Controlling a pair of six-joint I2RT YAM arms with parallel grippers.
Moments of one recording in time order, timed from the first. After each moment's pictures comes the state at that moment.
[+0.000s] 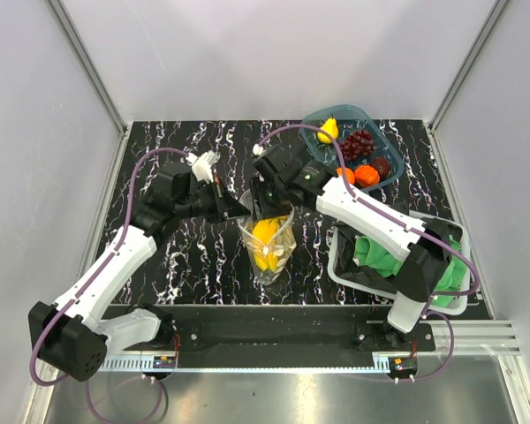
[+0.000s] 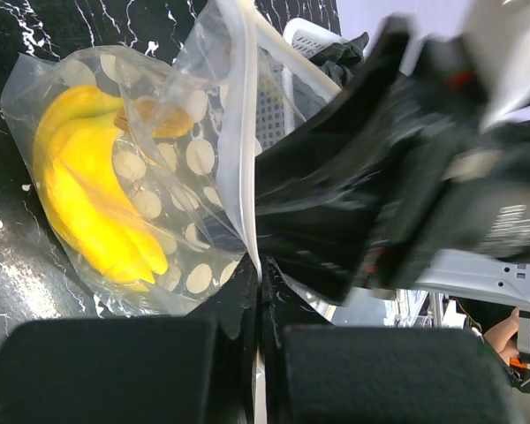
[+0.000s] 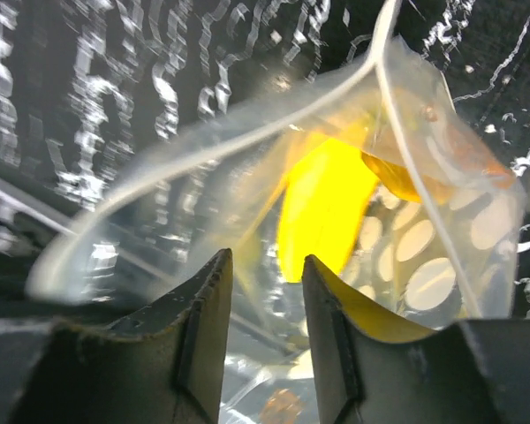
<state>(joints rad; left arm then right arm) -0.42 1.11 0.97 -0.39 0.58 -0.74 0.88 1.75 1.72 -0.88 0.01 0.58</state>
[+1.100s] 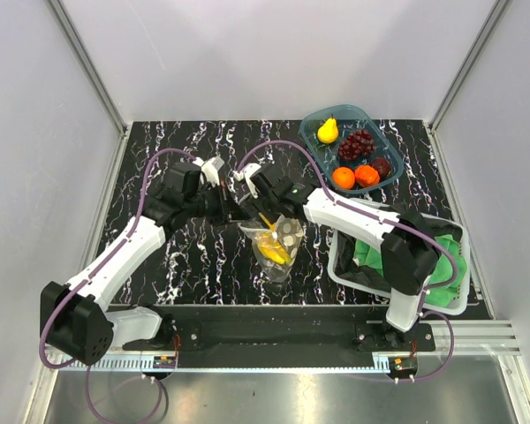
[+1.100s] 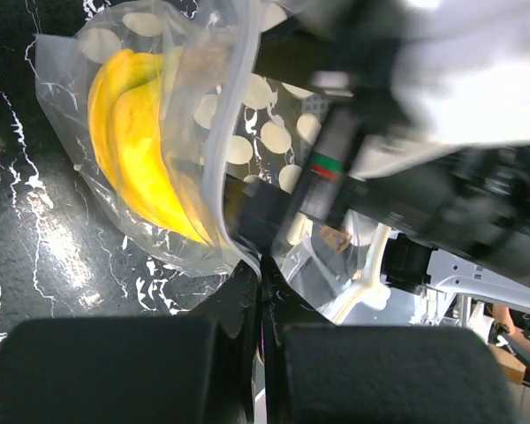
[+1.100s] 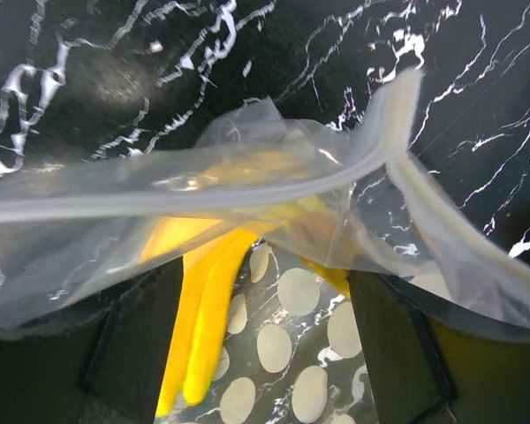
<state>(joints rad) -0.42 1.21 0.97 -0.44 0.54 -0.68 0.86 1.82 1.49 -0.58 0.15 -0.02</state>
